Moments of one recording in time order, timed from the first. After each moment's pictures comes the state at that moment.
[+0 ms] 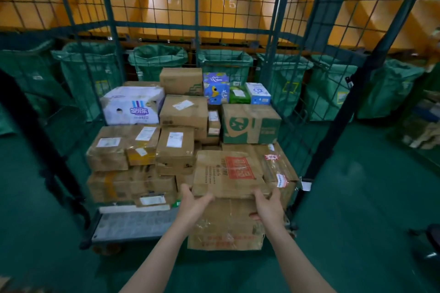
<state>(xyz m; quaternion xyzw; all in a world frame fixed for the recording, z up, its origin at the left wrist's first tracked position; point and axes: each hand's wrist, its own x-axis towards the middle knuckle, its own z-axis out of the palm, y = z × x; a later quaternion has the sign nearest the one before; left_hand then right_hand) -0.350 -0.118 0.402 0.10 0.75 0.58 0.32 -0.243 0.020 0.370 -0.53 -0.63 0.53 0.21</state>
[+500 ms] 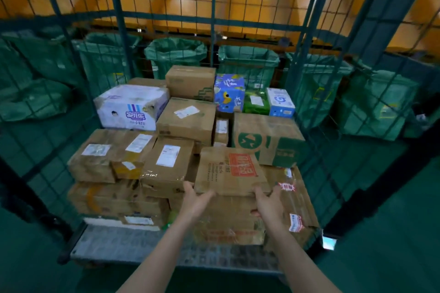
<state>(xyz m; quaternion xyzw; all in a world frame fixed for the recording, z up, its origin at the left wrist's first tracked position) -0.473 0.073 0.385 0.06 0.77 0.58 0.27 -0.387 0.227 0.348 -0.50 -0.66 0.54 0.17</state>
